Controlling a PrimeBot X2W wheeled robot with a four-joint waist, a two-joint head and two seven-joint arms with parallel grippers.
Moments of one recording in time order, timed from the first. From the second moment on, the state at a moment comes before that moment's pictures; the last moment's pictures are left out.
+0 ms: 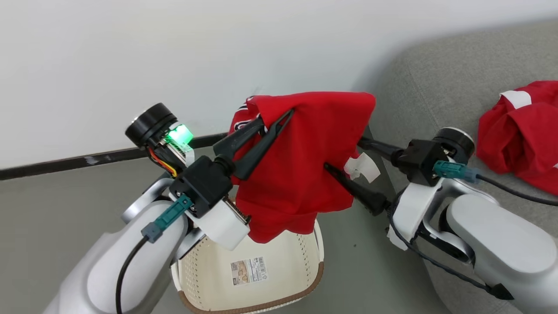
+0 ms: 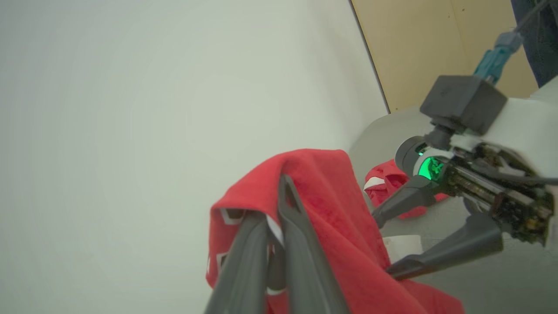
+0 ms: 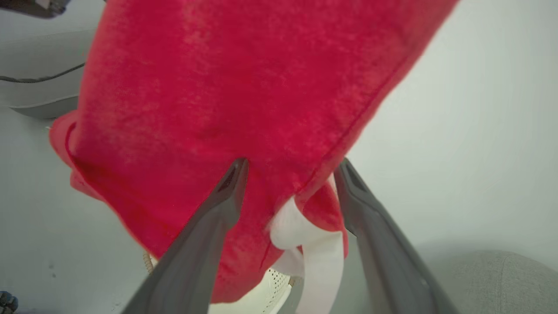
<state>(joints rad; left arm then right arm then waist) -0.64 0.24 -0.61 -0.03 -0.20 -0.12 -0.21 -0.71 -0.45 0.91 0.13 0.47 0.12 -0.18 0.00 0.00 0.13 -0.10</state>
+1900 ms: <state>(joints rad) -0.44 0.21 -0.61 0.13 -0.44 -0.11 -0.17 -0.79 -0.67 0.94 0.26 0.85 0.13 -0.25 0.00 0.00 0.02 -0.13</state>
